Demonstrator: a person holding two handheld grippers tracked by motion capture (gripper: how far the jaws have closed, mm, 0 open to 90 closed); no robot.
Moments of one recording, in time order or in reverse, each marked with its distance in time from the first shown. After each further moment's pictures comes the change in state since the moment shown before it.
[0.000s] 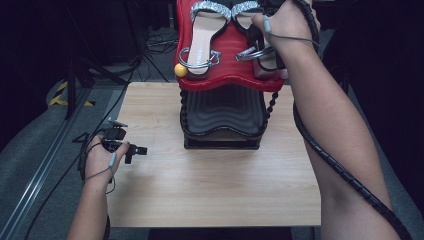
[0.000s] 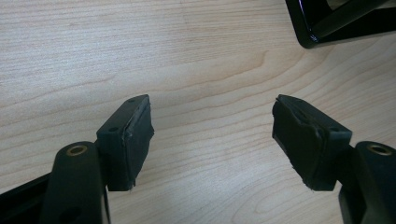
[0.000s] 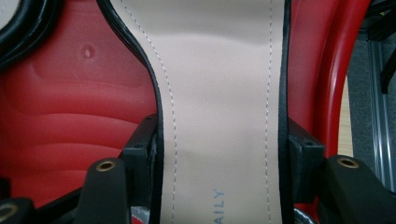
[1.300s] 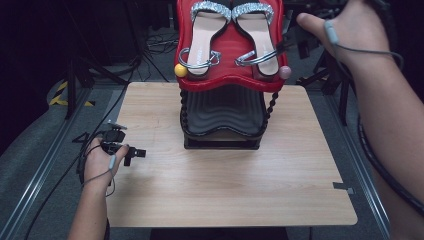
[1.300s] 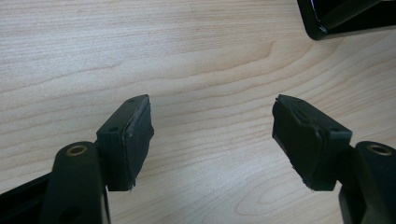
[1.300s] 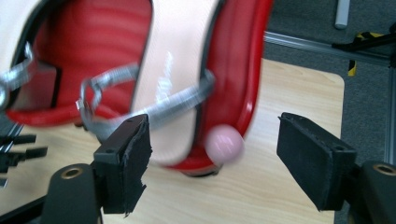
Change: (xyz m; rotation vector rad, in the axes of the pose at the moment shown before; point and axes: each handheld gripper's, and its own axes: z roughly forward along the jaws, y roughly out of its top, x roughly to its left) left arm -0.003 -0.006 -0.002 0.011 0.033 -0.007; right arm -0.059 -0.060 -0.084 -0.063 0.136 -0.110
